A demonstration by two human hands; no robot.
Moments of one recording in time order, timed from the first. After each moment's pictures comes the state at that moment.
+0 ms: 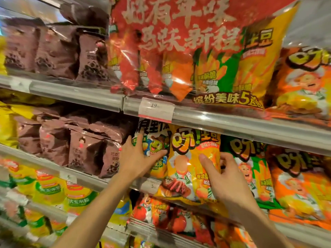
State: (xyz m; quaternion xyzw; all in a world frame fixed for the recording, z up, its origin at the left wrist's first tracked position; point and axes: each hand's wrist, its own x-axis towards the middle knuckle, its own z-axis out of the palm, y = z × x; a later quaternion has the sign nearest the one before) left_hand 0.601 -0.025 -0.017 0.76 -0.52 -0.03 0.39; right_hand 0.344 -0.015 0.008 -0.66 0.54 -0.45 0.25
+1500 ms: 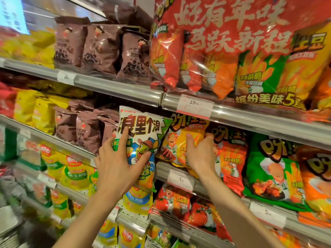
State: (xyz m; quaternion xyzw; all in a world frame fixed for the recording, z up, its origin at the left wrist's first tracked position) left_hand 0.665 0.101 -0.025 0.78 -0.44 0.09 0.44; right_hand 0.492 -0.040 0.007 -0.67 0.54 -0.46 0.21
